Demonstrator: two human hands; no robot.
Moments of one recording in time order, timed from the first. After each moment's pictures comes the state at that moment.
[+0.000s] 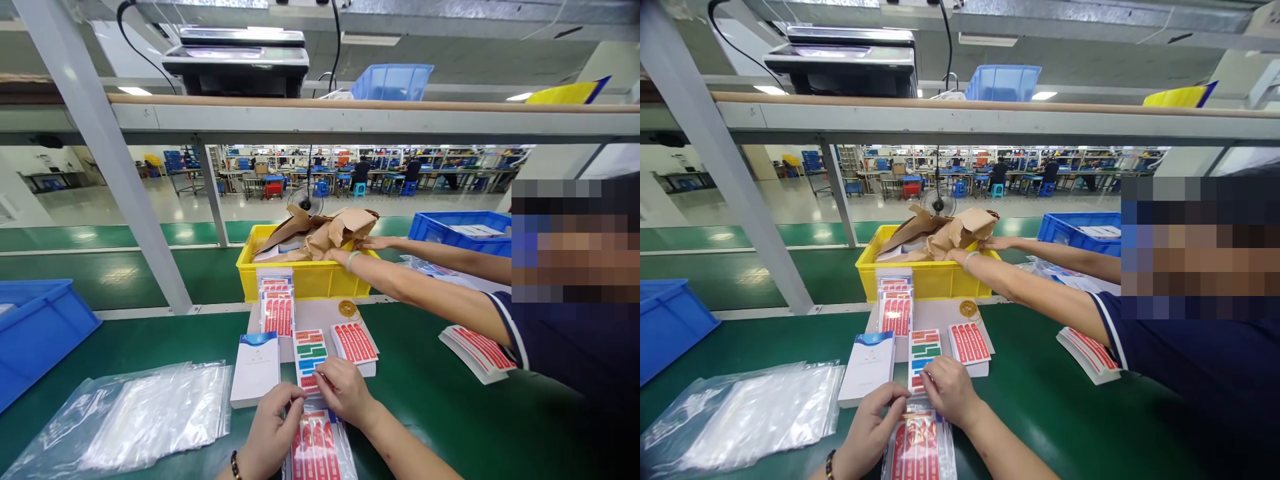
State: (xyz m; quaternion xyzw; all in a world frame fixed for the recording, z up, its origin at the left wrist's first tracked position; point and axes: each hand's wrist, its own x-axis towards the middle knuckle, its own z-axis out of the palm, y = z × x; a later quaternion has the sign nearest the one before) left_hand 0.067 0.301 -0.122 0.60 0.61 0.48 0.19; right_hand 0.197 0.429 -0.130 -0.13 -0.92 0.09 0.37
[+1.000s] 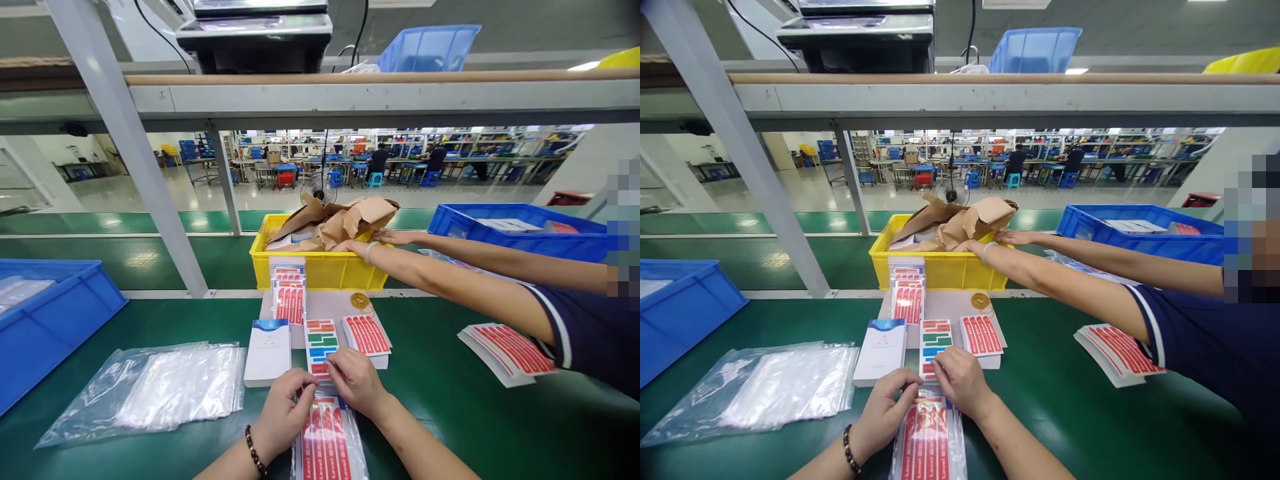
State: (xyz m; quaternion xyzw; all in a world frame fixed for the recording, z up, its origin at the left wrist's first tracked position) left_hand 0.067 0.300 -0.119 0.60 0.62 0.47 0.20; right_hand 0.197 0.429 -0.127 -0.12 -0.92 0.11 0.36
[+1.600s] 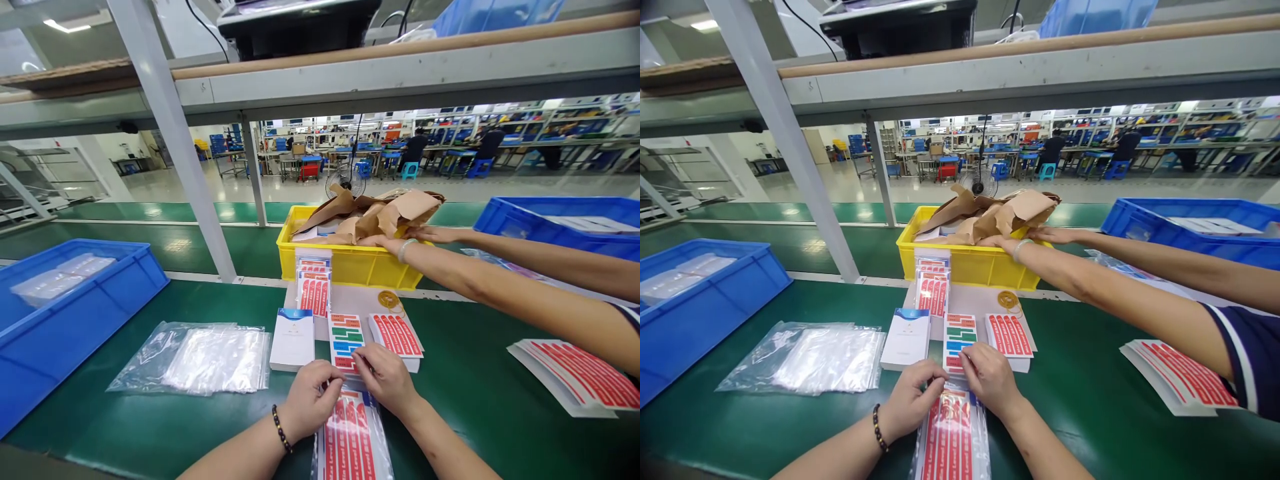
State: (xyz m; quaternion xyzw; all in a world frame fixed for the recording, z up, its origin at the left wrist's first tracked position) left_hand 0.067 0.301 -0.116 0.60 0.62 0.47 0.18; right_hand 0.195 0.435 -0.128 -0.12 -0.91 0.13 0.37
